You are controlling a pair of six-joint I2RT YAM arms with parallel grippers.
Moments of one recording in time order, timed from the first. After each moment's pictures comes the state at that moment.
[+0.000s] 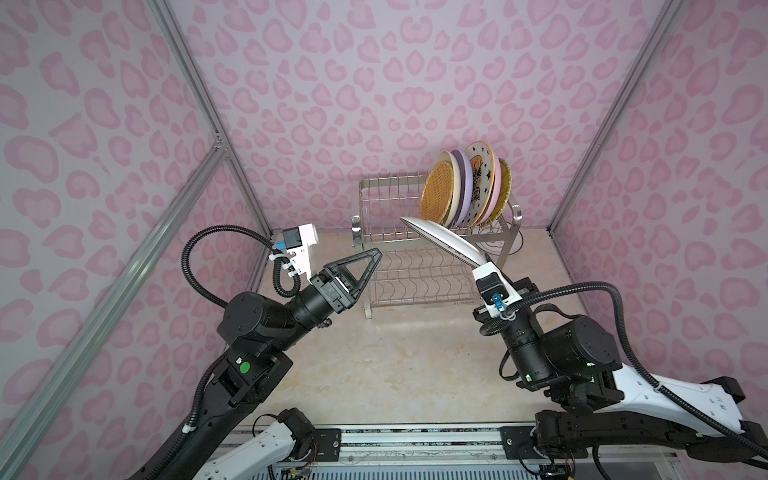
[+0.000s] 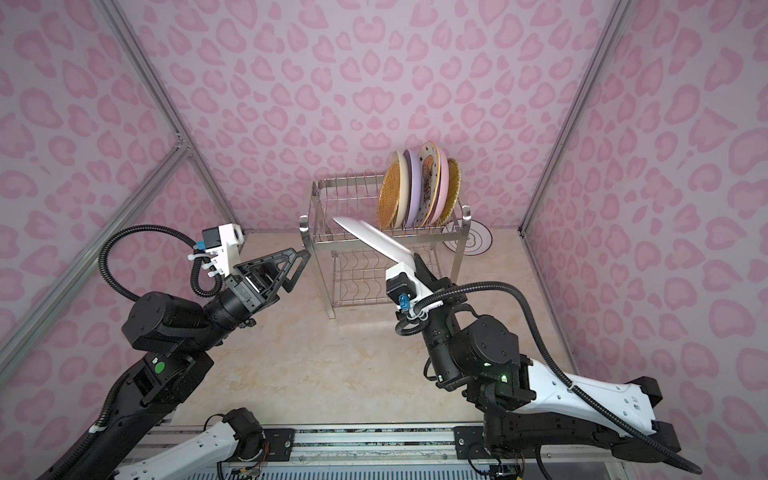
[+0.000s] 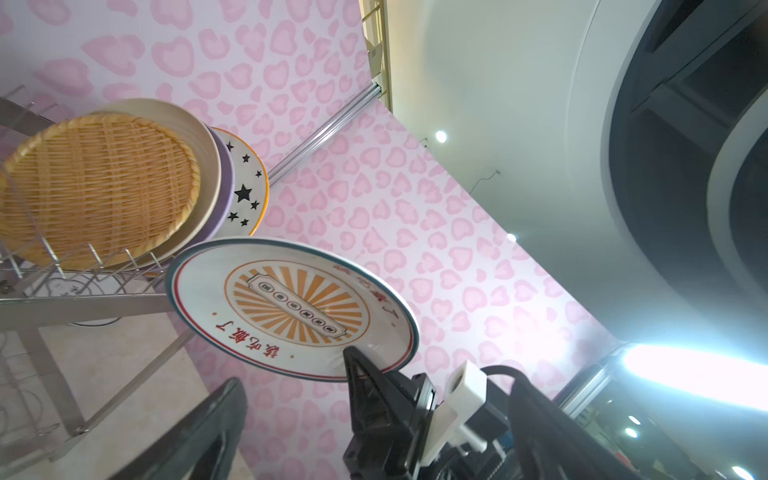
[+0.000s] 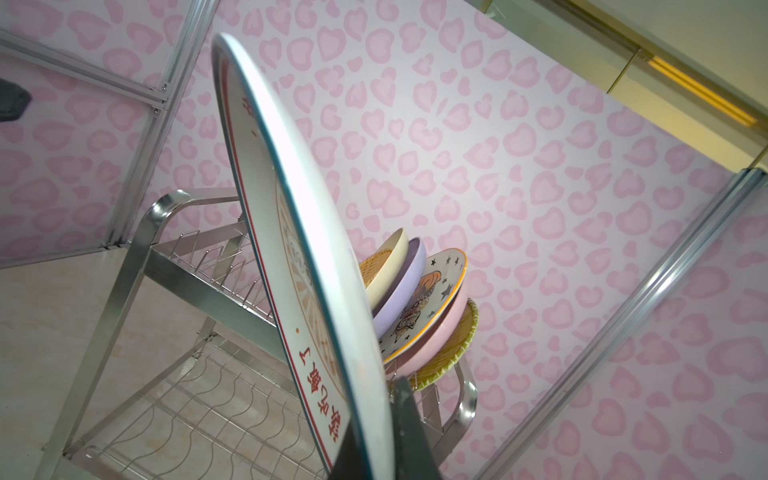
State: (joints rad) left arm -0.70 0.83 1.11 0.11 0.28 -1.09; right arm 1.40 0.97 1.11 0.30 1.09 -0.97
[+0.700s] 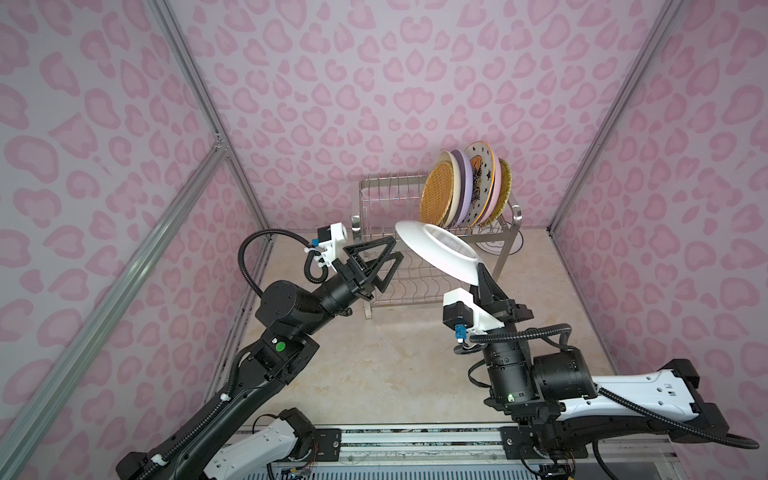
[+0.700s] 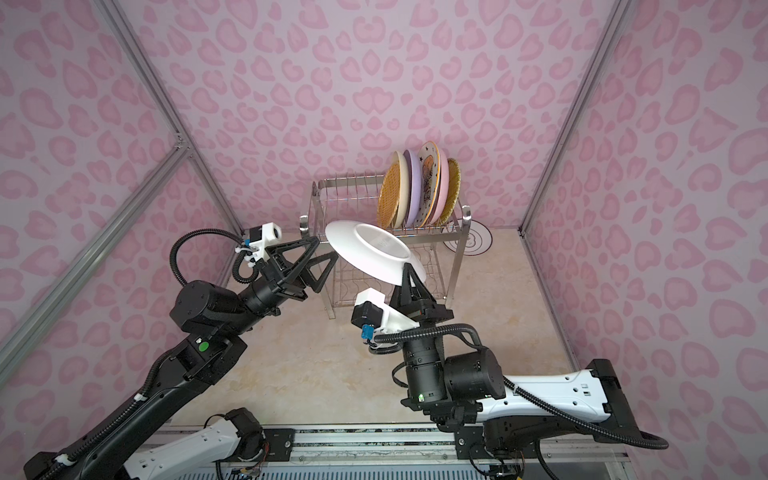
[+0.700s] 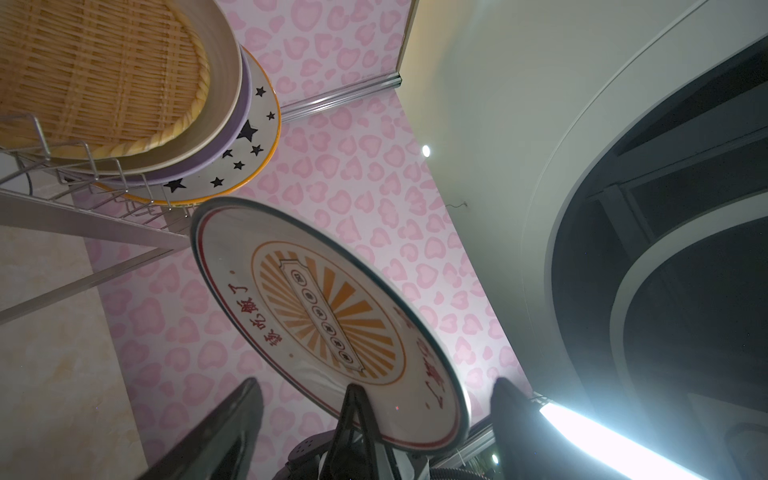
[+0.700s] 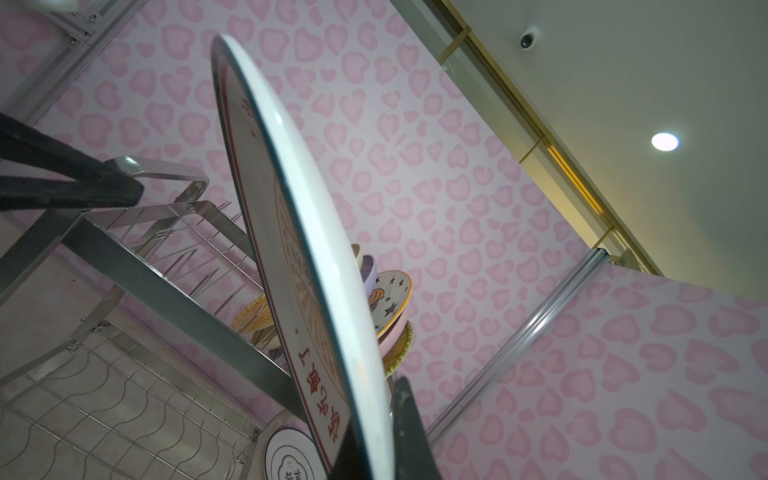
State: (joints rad) left arm -0.70 0.92 1.03 0.30 0.31 -1.42; right arm 1.51 1.13 0.99 1.14 1.19 -1.75
